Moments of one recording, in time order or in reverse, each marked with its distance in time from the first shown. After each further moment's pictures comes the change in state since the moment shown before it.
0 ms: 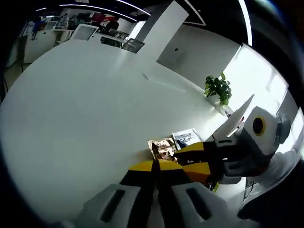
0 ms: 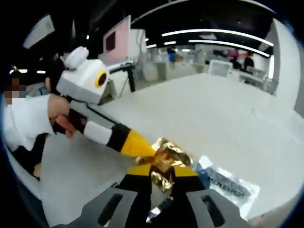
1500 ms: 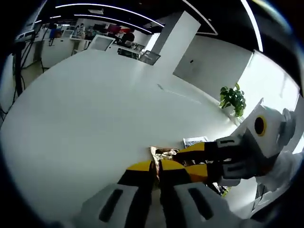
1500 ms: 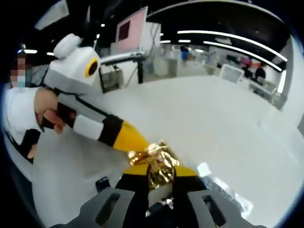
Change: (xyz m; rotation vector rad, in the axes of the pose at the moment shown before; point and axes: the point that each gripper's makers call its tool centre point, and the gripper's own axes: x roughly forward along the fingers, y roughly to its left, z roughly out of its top) left arm -0.012 0.012 0.005 -0.046 -0.142 0.154; right arm 0.009 -0.008 -0.002 -0.150 0.045 0.043
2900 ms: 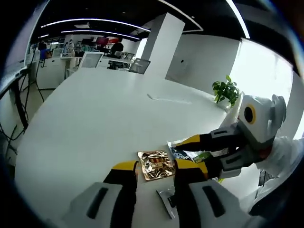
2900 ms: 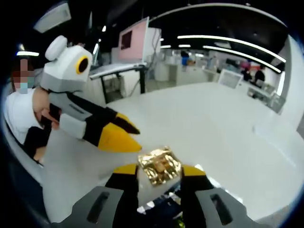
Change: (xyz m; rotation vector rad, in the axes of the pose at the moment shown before) left arm -0.041 -0.030 0.016 0.194 -0.035 0.012; right arm -0.042 0.012 0.015 0.018 -0.056 -0.003
